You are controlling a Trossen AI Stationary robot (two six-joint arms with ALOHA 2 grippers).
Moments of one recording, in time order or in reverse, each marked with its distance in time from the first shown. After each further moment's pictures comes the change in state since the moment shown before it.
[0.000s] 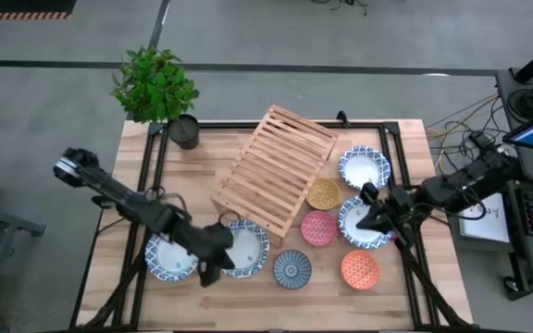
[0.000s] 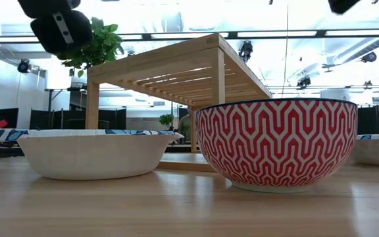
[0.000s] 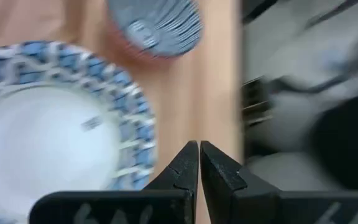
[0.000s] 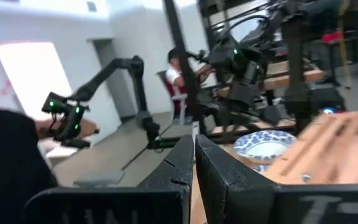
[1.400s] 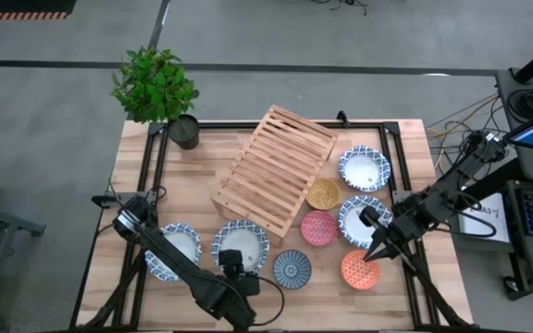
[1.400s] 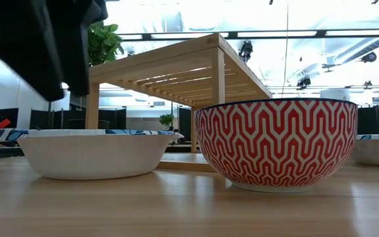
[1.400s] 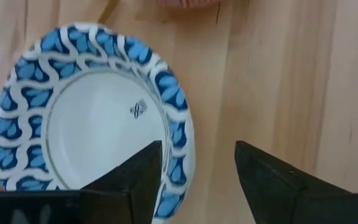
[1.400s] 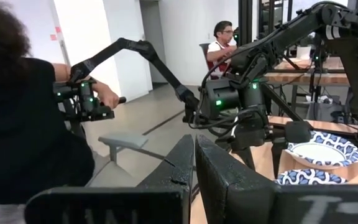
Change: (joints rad) left arm -0.164 0.721 0.765 -0.725 -0.374 -0.028; right arm 0.219 0.093 0.103 -0.004 0.010 -0.139
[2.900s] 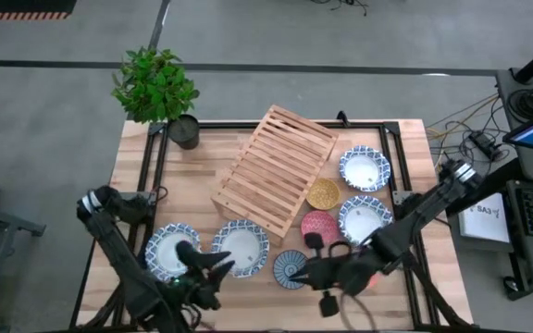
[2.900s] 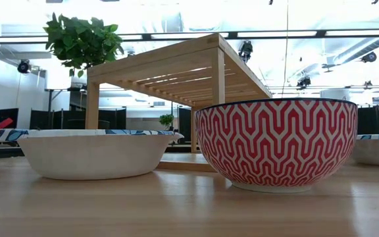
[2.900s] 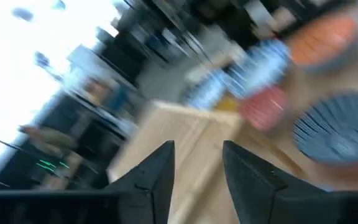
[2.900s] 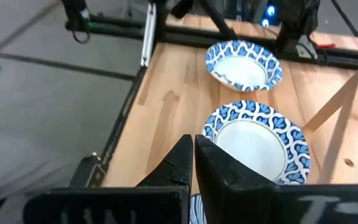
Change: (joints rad) left arm -0.255 -0.296 -0.115 -0.142 -1.018 0.120; right arm -0.074 0.915 0.886 -0.594 0.314 0.119
